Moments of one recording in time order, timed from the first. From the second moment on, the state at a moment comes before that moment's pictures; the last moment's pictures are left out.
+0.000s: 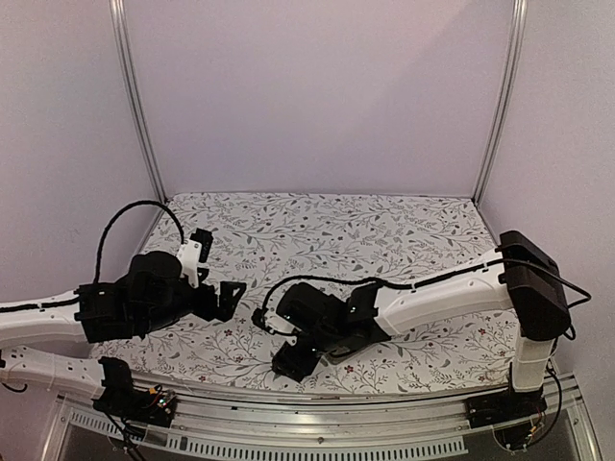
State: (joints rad) left arm -1.03 0.86 0.56 -0.21 -0.48 -0.39; right arm 1.28 1.94 1.30 -0.28 -0.02 0.19
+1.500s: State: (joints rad) left arm -1.00 0.96 0.53 -0.14 -0.43 -0.35; right arm 1.28 2.10 1.44 -0.46 0.08 0.07
